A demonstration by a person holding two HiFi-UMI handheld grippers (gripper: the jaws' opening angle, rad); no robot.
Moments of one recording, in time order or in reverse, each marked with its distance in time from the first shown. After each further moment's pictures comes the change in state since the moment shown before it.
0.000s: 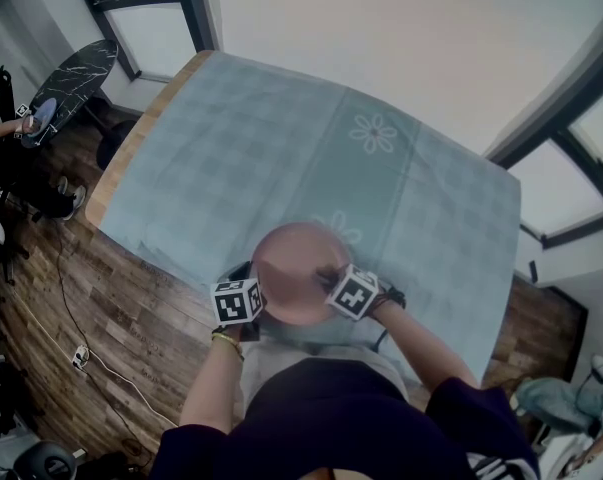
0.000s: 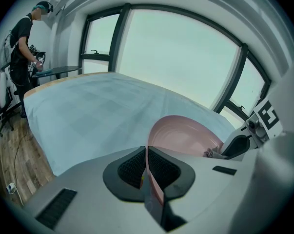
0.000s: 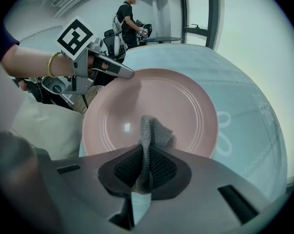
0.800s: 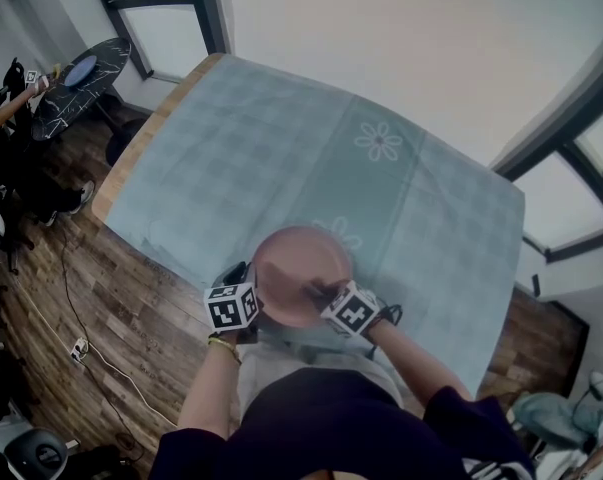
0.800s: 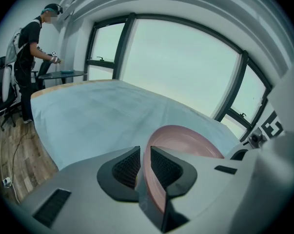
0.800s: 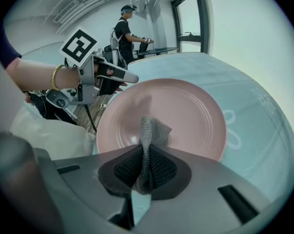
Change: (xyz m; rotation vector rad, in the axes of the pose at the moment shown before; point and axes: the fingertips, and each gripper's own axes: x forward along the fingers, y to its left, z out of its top) left arm -0.022 -0.003 0.013 -0.039 -0.094 0.014; right arm -0.012 0.025 0.014 0.066 -0.168 0.037
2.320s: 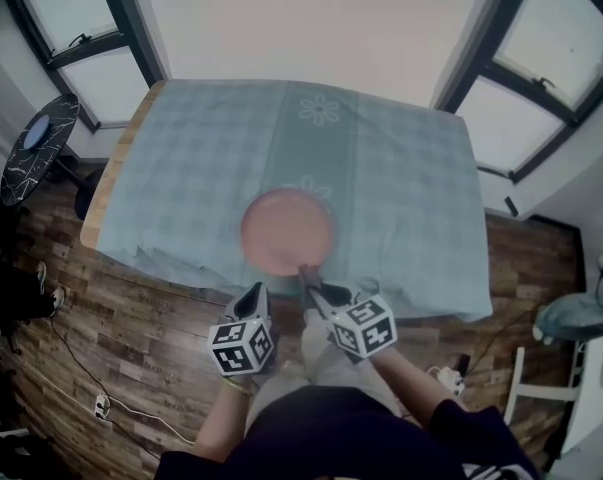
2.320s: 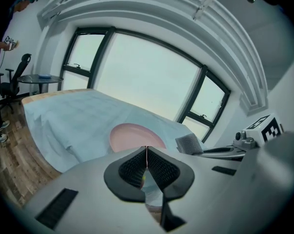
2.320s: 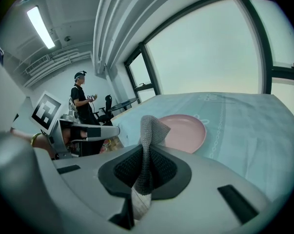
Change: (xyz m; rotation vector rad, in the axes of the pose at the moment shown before) left arm -0.168 -0.070 -0.056 0.125 -0.101 -0.316; right arm -0.101 0.139 0.011 0.523 -0.619 -0.289
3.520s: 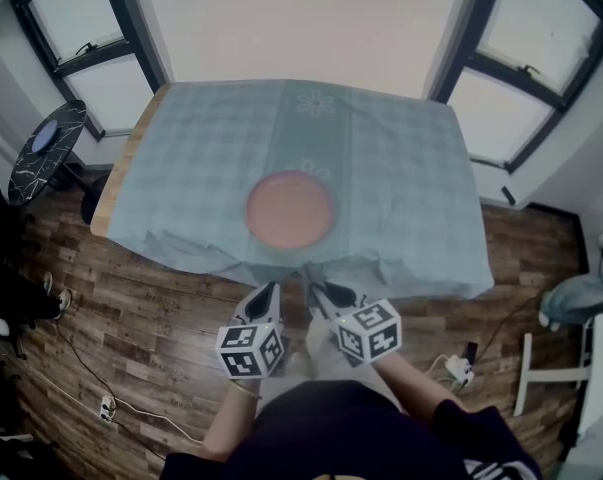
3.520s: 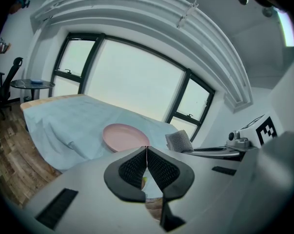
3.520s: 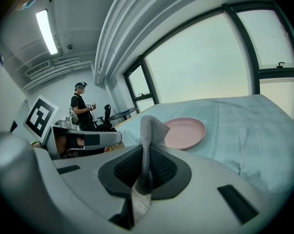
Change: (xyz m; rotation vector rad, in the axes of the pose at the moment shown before) left arm -0.078 -0.041 -0.031 0.078 -0.043 -0.101; right arm -0.056 0.065 -0.028 0.040 -0.134 -0.044
